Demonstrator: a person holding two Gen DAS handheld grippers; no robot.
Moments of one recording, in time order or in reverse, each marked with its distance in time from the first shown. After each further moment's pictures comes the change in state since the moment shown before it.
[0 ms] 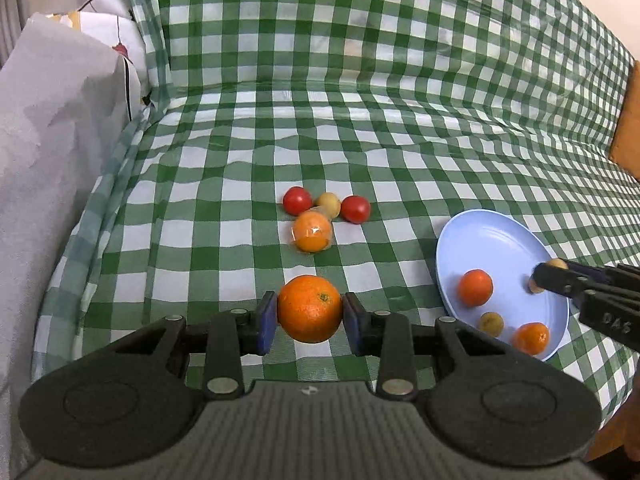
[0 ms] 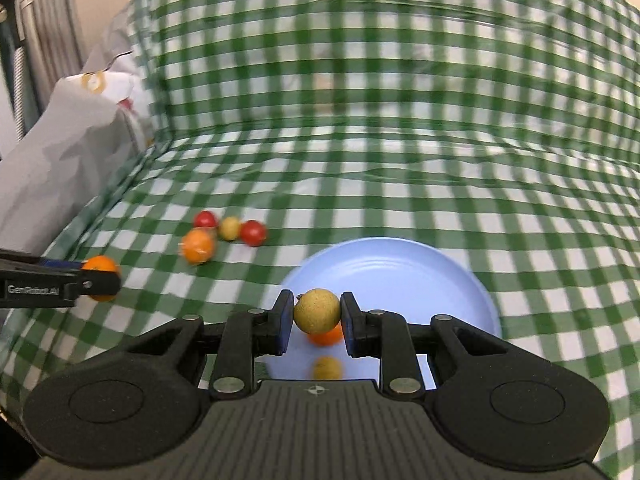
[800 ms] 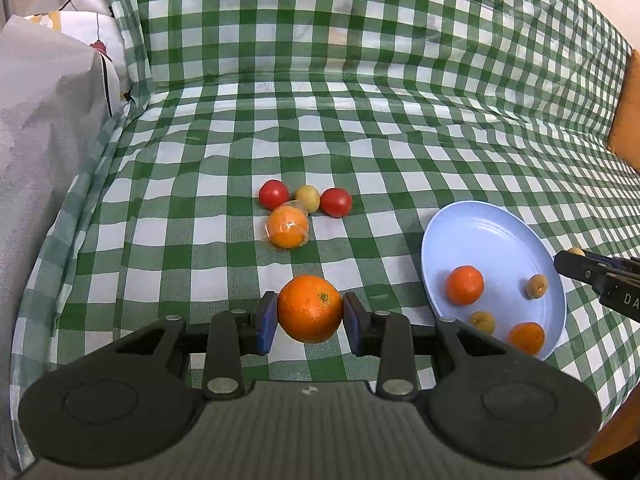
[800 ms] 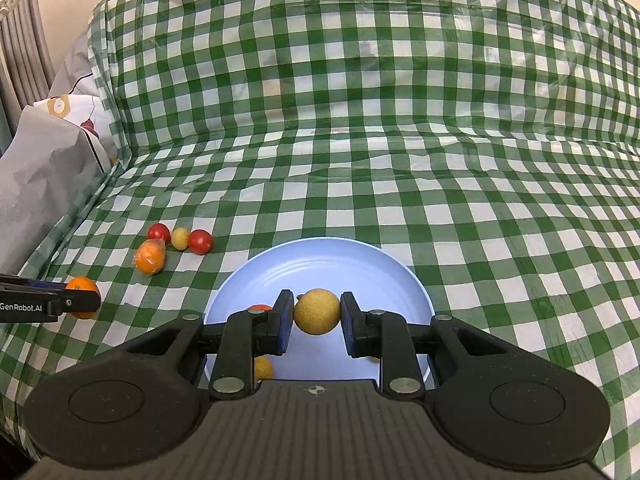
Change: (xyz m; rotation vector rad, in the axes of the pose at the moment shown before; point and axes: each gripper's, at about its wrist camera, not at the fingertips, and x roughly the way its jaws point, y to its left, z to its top) left arm 0.015 -0.017 0.001 0.029 0.019 -0.008; right arm -0.001 -0.043 -0.008 0.063 -0.016 -0.040
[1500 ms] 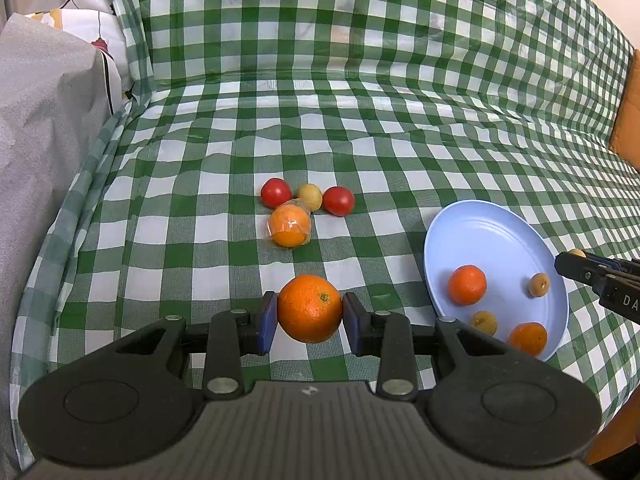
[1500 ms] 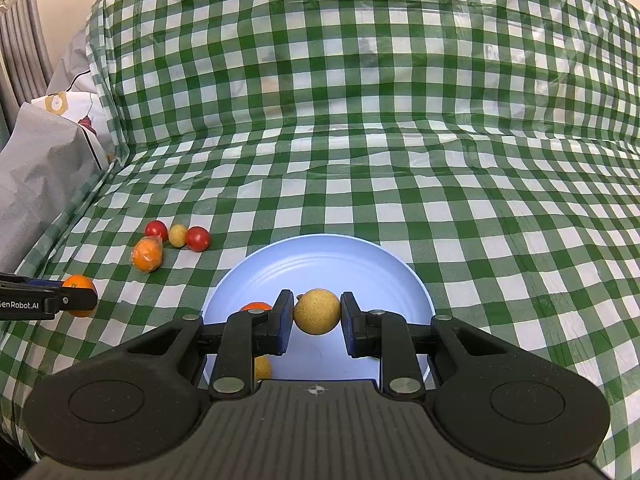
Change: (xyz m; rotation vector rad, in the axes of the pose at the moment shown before) left arm 0.001 -0.001 -0.001 -0.006 0.004 0.003; right arm 0.002 0.002 0.000 0.002 0.004 -0.011
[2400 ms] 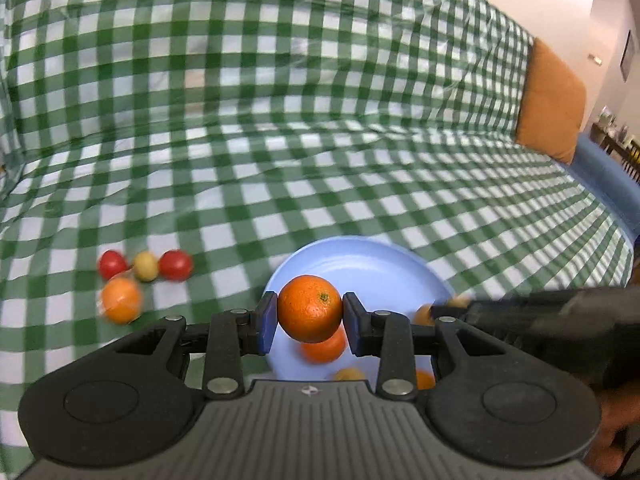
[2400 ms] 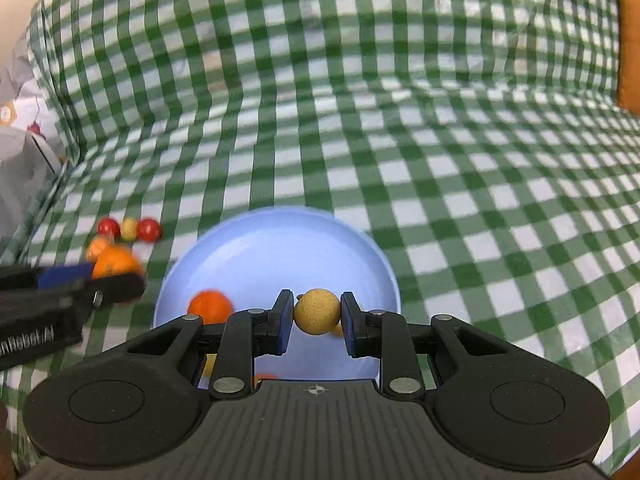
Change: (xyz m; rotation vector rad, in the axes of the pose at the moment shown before) left arm 0.020 -0.093 0.012 0.149 -0.144 -0.264; right arm 0.022 -0.020 -0.002 0.117 0.113 -0.099
